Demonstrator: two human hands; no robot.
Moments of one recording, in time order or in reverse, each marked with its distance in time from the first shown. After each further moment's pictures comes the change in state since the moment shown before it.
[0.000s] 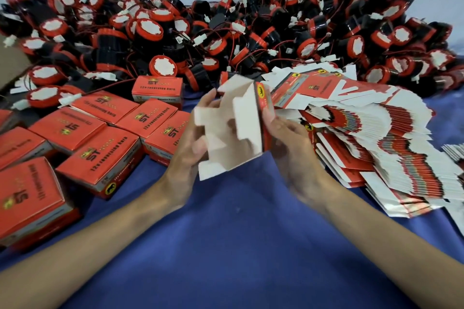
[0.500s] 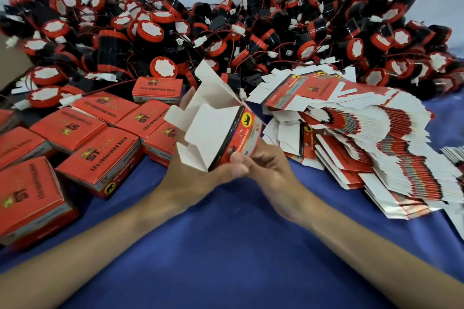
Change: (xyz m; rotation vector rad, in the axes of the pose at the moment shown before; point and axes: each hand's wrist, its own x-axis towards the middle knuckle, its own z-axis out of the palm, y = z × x) left_hand -0.008 0.006 0.009 0.255 0.098 0.027; right_hand -0.019 0.016 0.010 -0.153 -0.275 -0.126
